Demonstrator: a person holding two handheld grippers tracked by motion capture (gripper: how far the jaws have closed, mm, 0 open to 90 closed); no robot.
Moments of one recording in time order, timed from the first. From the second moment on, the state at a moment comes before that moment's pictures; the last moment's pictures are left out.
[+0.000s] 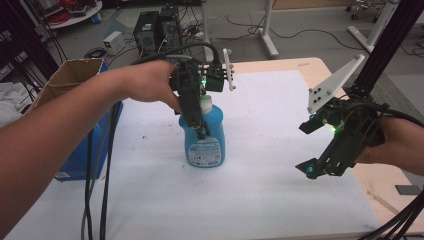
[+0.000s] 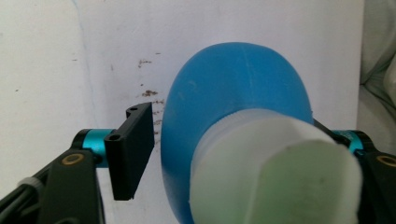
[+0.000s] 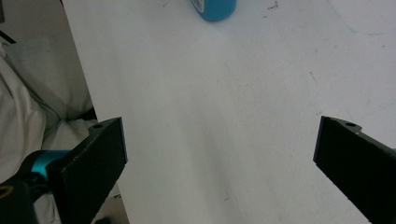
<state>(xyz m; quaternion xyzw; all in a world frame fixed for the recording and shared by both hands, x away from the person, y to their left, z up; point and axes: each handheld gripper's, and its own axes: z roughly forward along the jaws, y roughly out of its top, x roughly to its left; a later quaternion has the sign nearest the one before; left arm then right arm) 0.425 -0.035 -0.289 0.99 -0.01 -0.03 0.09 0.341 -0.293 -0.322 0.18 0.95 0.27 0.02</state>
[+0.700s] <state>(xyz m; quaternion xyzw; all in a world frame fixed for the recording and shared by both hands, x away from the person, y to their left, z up) 0.425 -0.029 -0.275 1.00 0.01 -0.04 0.08 0.340 -0.295 -0.323 0.18 0.95 0.27 0.02</state>
